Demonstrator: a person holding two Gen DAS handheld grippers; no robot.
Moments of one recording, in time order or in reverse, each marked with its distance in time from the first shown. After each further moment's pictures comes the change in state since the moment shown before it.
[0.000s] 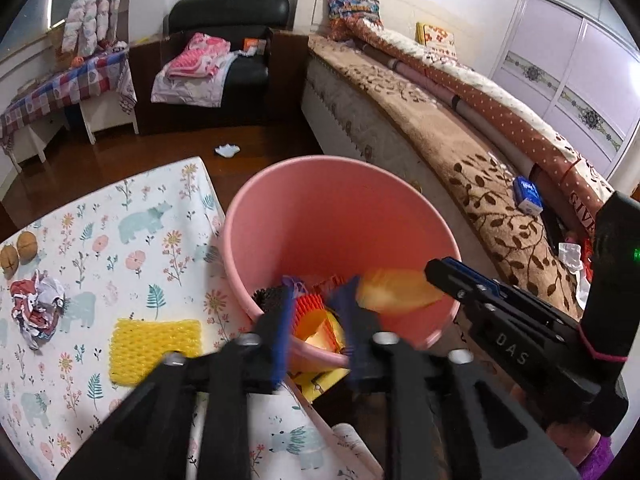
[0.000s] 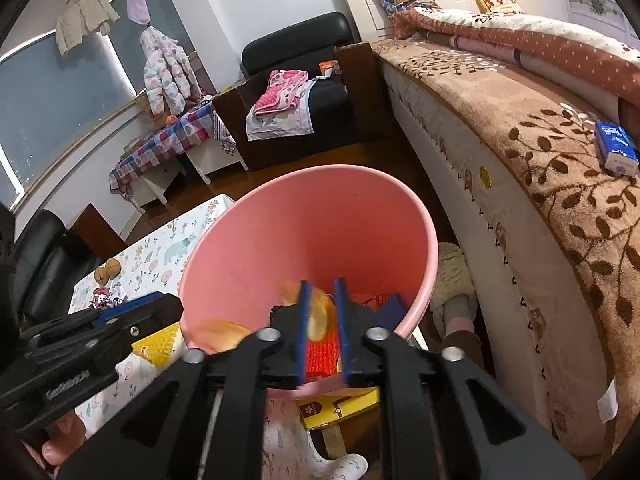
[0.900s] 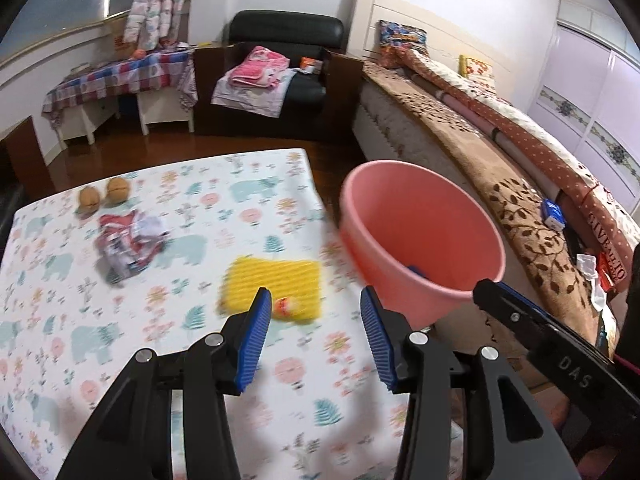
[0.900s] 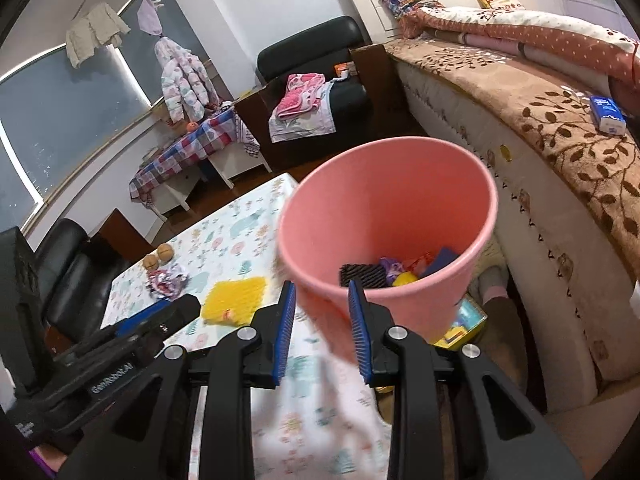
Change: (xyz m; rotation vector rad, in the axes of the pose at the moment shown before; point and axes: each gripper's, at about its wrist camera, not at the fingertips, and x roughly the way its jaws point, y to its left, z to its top) left arm -0.077 0.076 -0.065 -0.114 -0.088 0.125; right arm -0.047 0.080 -0.058 0.047 -0.022 0.053
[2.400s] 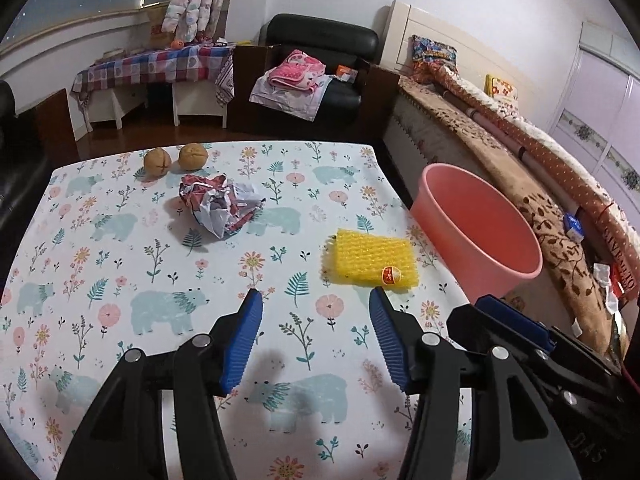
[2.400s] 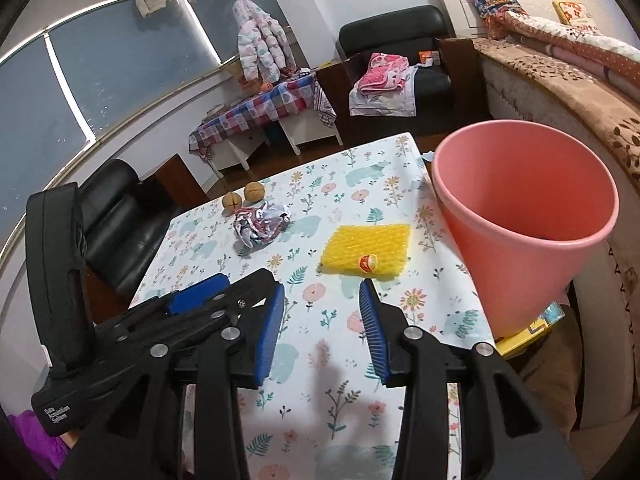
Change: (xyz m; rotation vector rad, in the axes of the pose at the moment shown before) left arm -0.017 0.068 -0.033 -0.069 -0.027 0.042; right arm 0.017 0.096 -0.047 -0.171 0.075 0.182
